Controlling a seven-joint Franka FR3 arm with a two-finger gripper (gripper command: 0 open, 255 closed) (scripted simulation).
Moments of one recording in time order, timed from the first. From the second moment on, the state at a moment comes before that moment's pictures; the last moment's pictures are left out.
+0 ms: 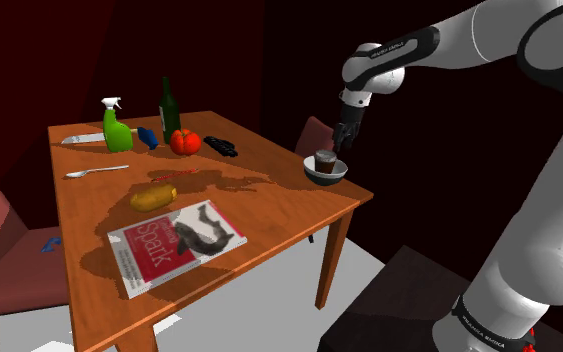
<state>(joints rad) -0.03 0.03 -0.30 -1.98 0.10 2.02 -0.46</state>
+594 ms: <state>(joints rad) -0.08 0.29 -0.31 -1.78 0.18 2.04 -0.58</state>
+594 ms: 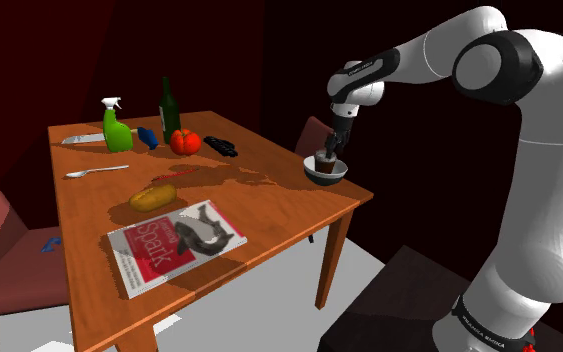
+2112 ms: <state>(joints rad) -0.08 0.28 -0.31 -1.76 0.17 2.01 -0.58</state>
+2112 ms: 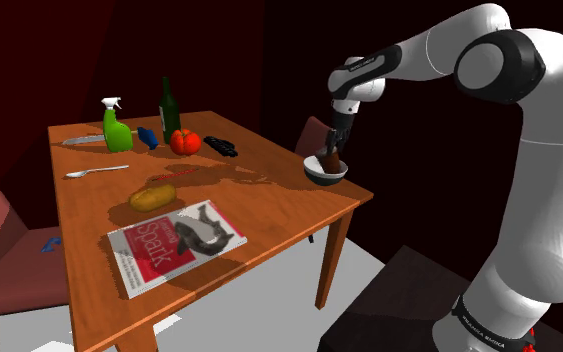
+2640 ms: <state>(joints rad) -0.08 0.25 -0.32 -1.70 0.16 1.92 -0.56</state>
